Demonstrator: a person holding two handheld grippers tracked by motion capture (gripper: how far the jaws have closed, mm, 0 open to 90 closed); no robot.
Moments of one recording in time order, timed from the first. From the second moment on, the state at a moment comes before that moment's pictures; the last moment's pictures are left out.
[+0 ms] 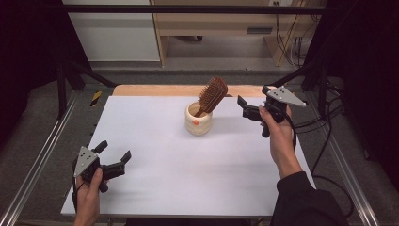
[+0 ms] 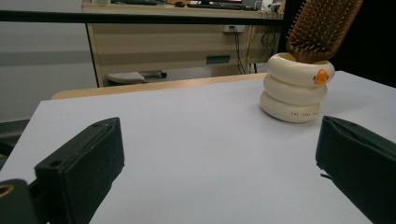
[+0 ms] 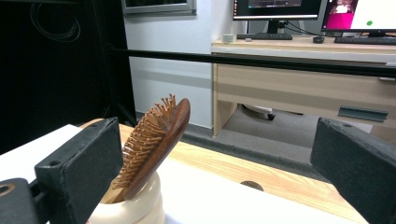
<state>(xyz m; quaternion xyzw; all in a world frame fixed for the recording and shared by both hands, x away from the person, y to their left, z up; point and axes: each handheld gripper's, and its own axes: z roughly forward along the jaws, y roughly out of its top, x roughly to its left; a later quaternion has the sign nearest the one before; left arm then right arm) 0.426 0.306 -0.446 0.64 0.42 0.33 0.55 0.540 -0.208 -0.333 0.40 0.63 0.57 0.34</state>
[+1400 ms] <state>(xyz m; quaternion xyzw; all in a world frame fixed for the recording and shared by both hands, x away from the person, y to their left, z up) 0.417 0.306 -0.440 0.63 0.42 0.34 0.56 0.489 -0.255 -0.351 0.41 0.62 0.57 0.35</state>
